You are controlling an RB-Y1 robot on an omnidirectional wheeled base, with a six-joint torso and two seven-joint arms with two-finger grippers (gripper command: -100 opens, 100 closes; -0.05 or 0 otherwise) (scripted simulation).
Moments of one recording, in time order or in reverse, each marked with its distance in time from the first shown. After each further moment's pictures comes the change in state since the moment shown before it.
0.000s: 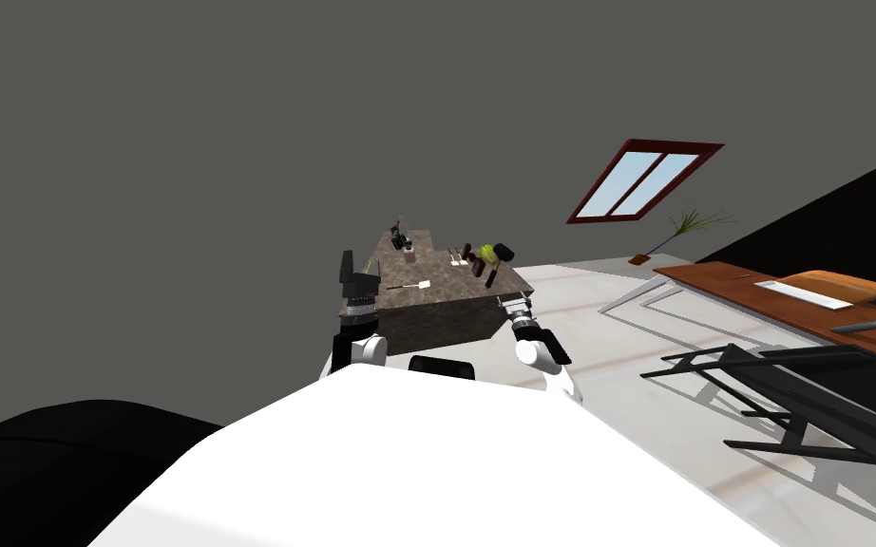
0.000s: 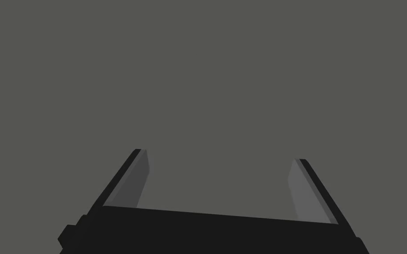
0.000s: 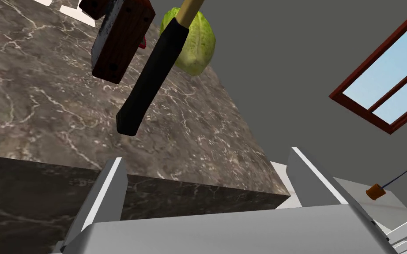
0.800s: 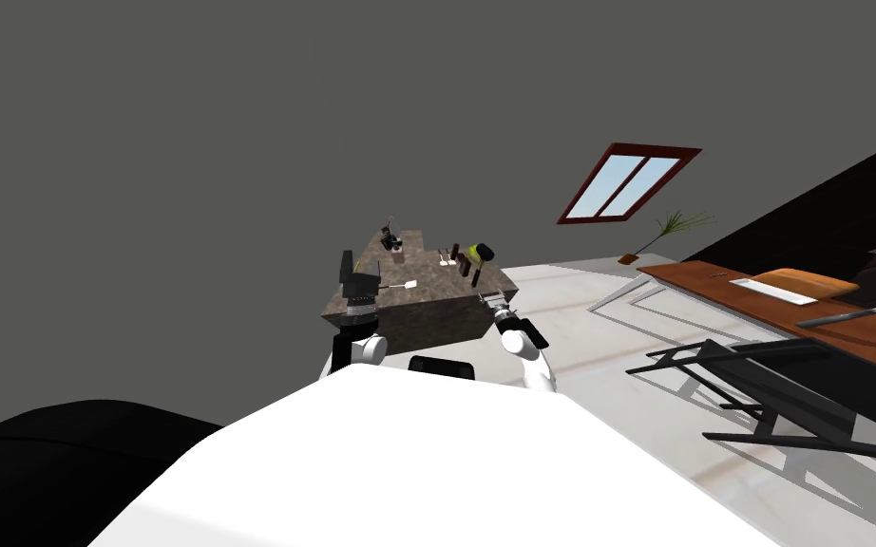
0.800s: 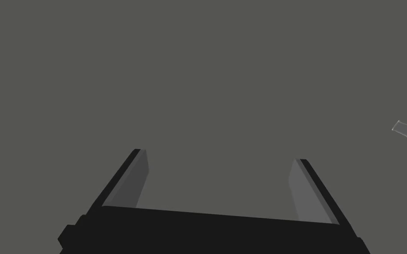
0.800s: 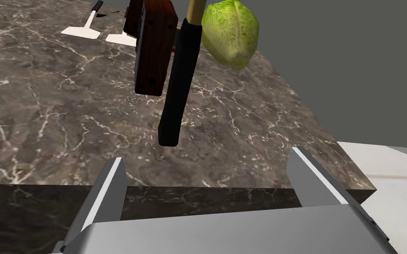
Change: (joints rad) left arm 0.000 0.000 0.000 0.000 0.000 0.000 0.000; right arm -0.081 0.071 0.078 0.024 -0.114 0.150 -0.110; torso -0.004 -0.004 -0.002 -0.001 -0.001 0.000
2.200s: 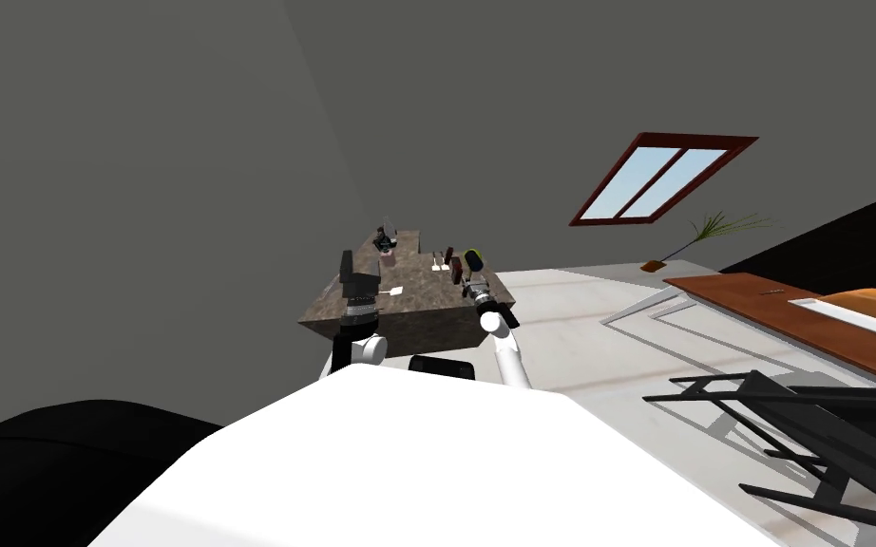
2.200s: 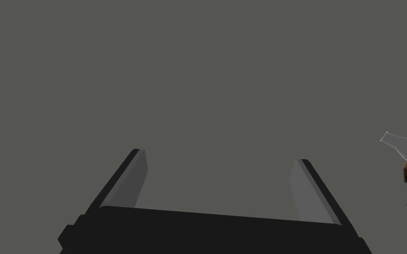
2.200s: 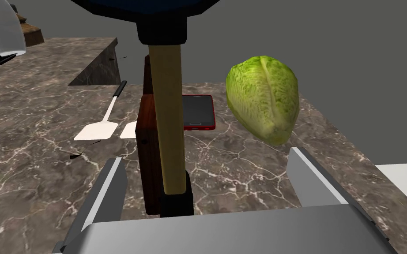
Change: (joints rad) left arm 0.000 0.000 0.000 0.000 0.000 0.000 0.000; right arm -0.188 0.160 0.045 0.126 -0.061 -0.064 -0.033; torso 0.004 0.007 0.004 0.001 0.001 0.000
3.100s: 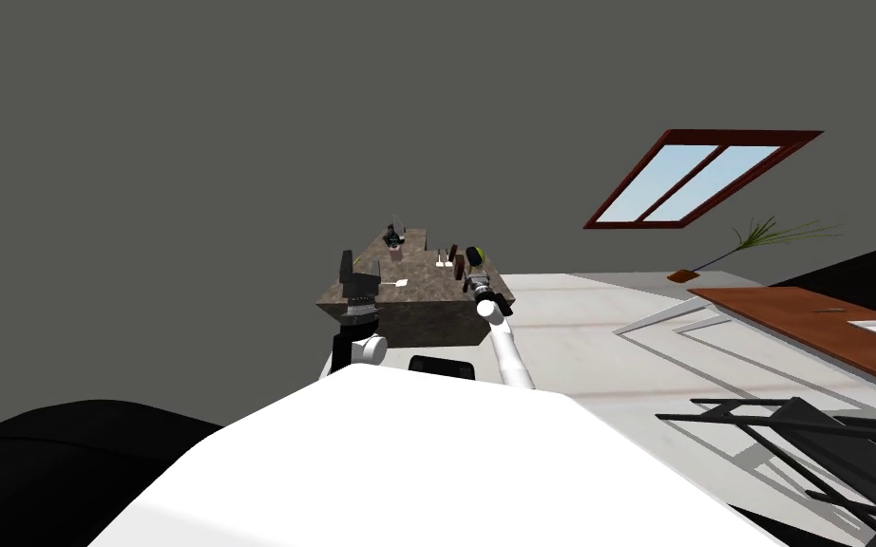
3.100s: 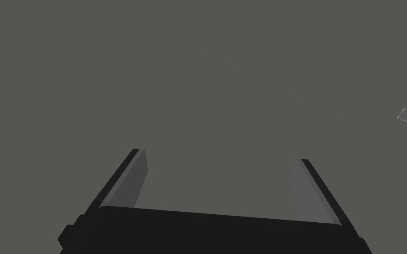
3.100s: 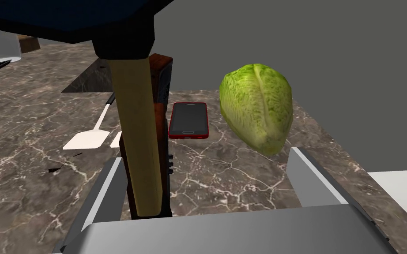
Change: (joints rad) left arm 0.000 0.000 0.000 0.000 0.000 0.000 0.000; right arm -0.199 0.003 -0.075 0.239 -0.004 -0.111 0.005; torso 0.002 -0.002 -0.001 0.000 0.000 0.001
